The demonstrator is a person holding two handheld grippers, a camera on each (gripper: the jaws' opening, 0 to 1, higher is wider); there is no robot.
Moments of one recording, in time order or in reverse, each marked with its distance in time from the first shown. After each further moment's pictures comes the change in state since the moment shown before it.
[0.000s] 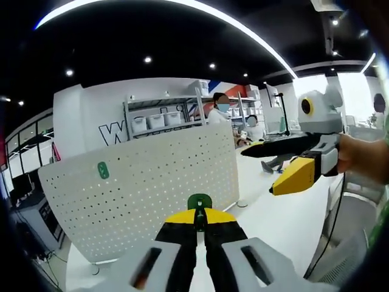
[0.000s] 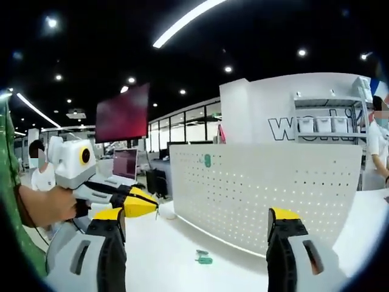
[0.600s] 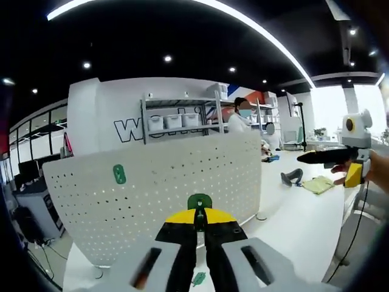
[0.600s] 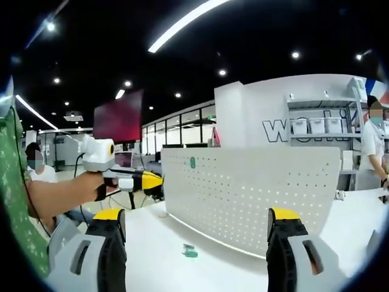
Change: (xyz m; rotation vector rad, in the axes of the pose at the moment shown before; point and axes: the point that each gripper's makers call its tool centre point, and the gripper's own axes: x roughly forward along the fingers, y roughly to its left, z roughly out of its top) left arm 0.042 0.067 0.018 -0.089 -0.028 0.120; right arm -0.049 -0.037 0.004 0.000 -0.013 -0.030
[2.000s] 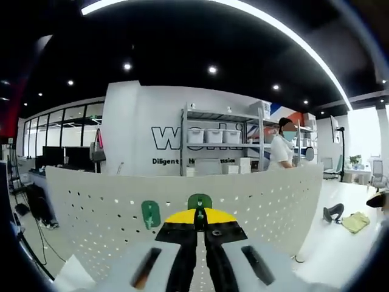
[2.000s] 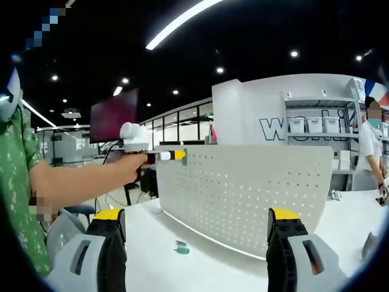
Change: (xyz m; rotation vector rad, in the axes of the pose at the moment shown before) left arm 0.097 0.085 0.040 -0.125 -0.113 0.253; right arm 0.001 -0.025 -0.002 0.000 0.020 -0.012
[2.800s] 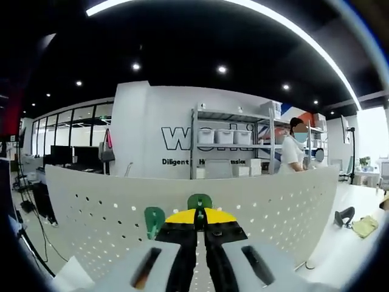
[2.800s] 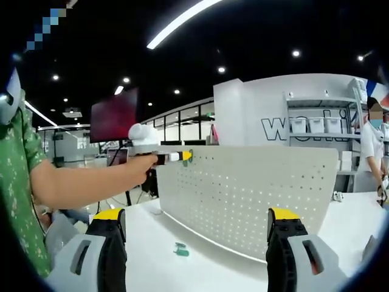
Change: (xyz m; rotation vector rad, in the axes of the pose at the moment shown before) left arm 0.022 0.013 -0.001 -0.010 -0.007 0.076; right arm 0.010 -0.002 0.002 -0.005 0.005 0.007
